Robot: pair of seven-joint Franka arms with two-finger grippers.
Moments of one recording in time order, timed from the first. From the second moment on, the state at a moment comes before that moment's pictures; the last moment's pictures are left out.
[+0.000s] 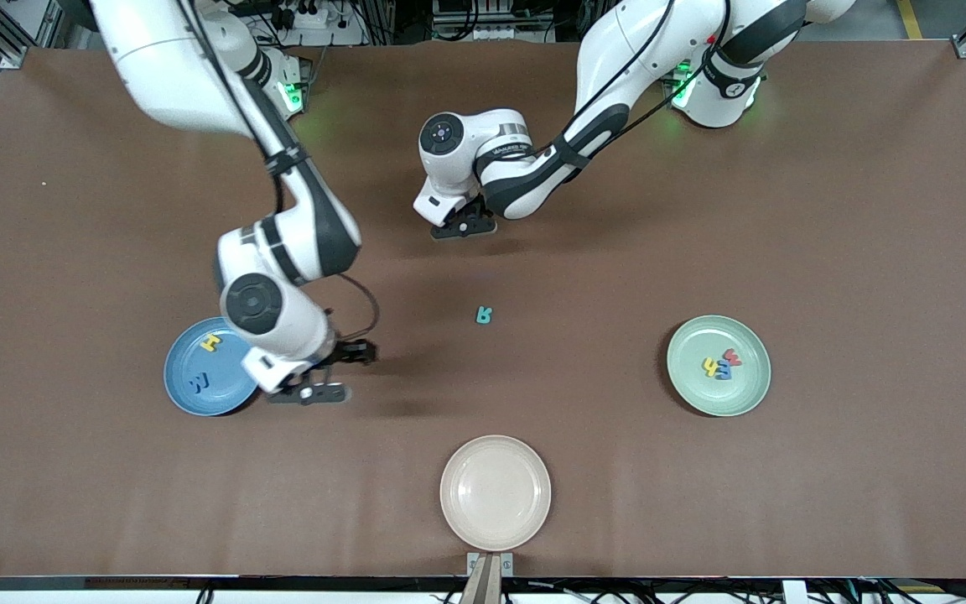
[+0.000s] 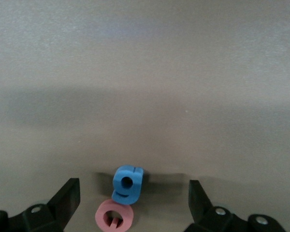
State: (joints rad) left arm -0.57 0.82 -0.59 -1.68 0.49 2.26 -1.44; right arm 0.48 0.65 -0.03 -1.49 0.13 2.12 0.41
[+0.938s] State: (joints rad) left arm -0.59 0.83 -0.59 -1.69 0.56 2.27 -1.44; right arm 0.73 0.90 -0.04 -1.26 0.08 2.18 0.98
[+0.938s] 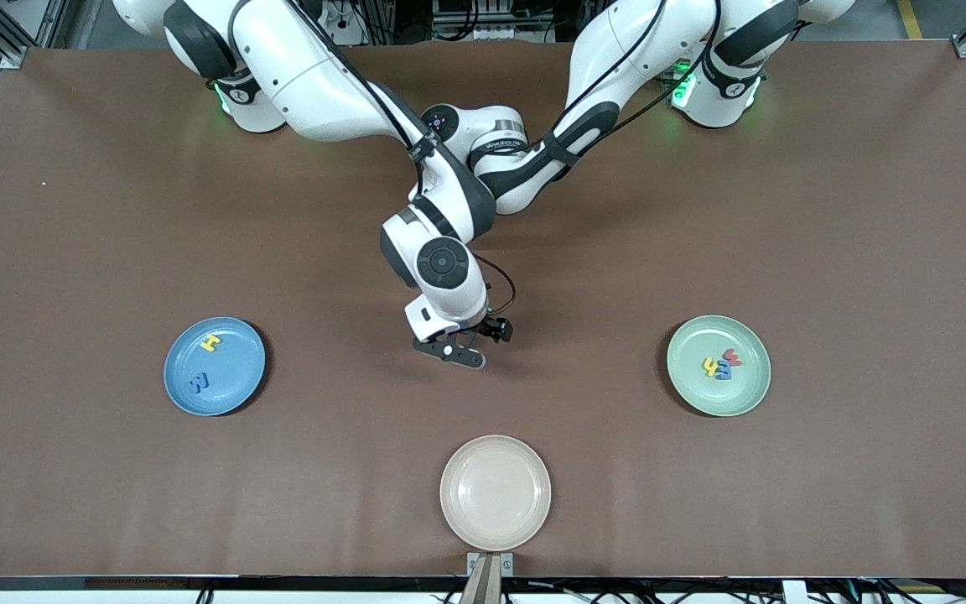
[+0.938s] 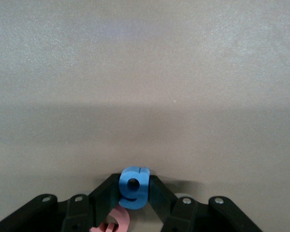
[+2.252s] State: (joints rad) left arm -0.57 0.83 -0.60 -1.70 0.56 2.28 -1.47; right arm 0.63 0.88 -0.05 -1.25 0.04 2.14 0.84
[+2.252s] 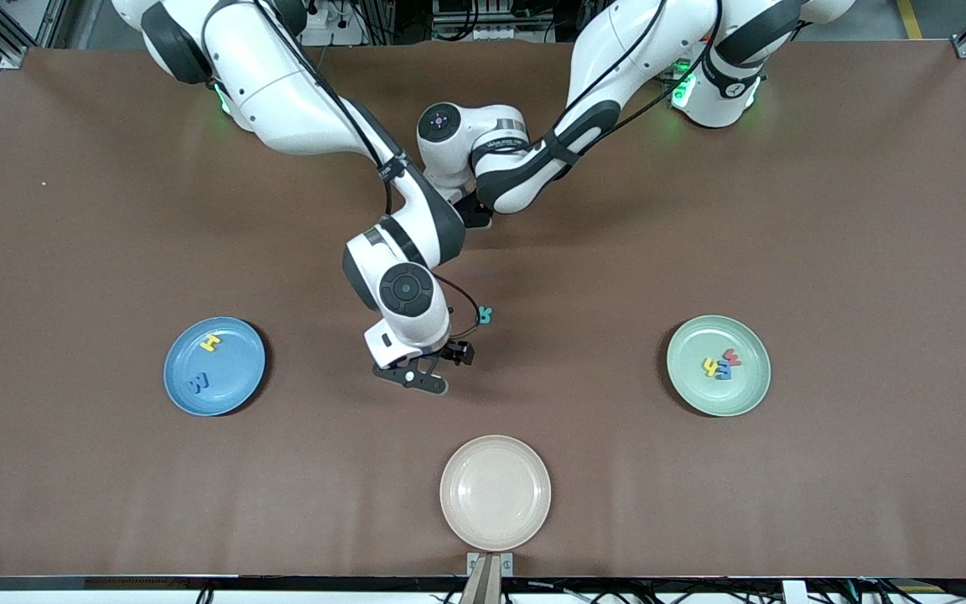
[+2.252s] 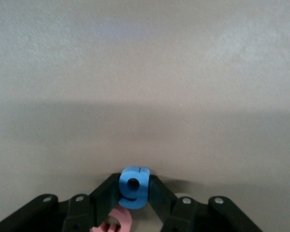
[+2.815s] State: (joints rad) left arm -0.42 0.77 -0.69 -1.71 0.56 2.23 -1.45; right arm 0.55 0.87 -0.05 -1.25 0.04 2.12 0.70
